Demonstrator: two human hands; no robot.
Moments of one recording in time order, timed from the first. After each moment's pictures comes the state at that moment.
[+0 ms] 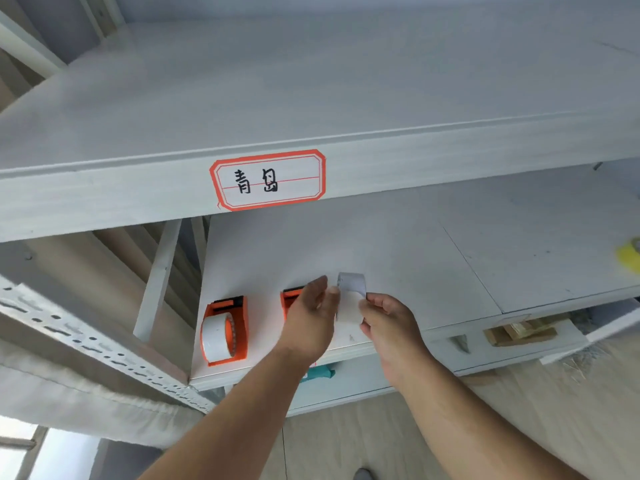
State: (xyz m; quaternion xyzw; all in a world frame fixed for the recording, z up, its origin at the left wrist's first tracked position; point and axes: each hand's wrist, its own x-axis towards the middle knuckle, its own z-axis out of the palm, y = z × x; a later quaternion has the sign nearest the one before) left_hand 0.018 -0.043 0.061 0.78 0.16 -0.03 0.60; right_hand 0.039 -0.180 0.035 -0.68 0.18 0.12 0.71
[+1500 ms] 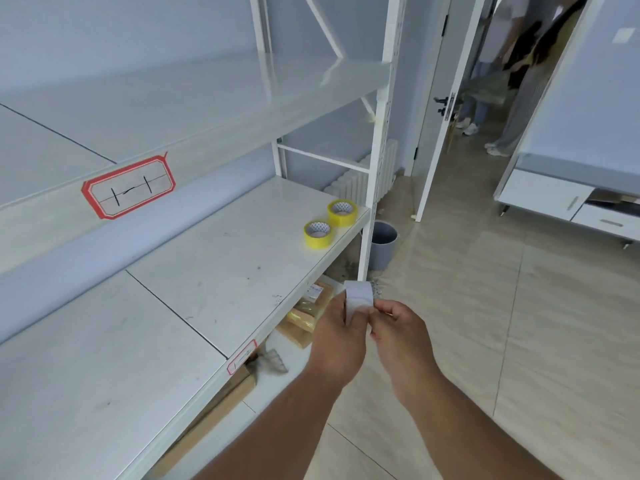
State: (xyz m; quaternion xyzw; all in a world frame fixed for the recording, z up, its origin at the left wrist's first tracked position) left_hand 0.006 -0.570 0.090 0.75 -0.18 -0.23 0.59; right_hand -0.059 -0.653 0.094 -0.61 0.40 -0.22 0.64
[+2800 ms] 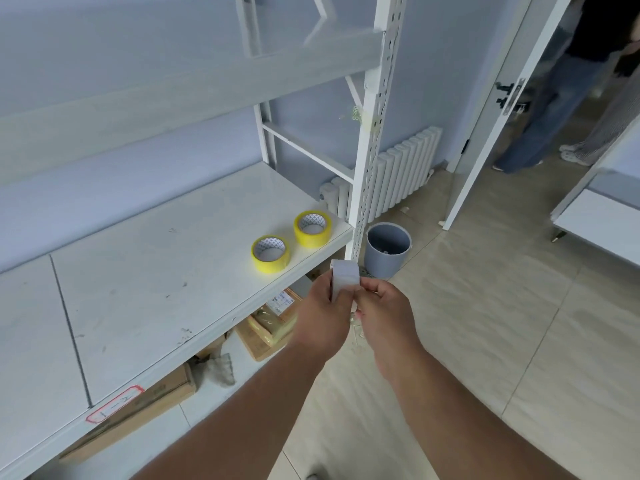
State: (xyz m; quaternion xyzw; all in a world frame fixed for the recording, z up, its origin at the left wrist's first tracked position) left_hand 0.116 -0.856 0.058 0.79 -0.10 -0.15 0.59; right_hand 0.069 -0.951 0.070 -0.65 0.36 -0.12 0.66
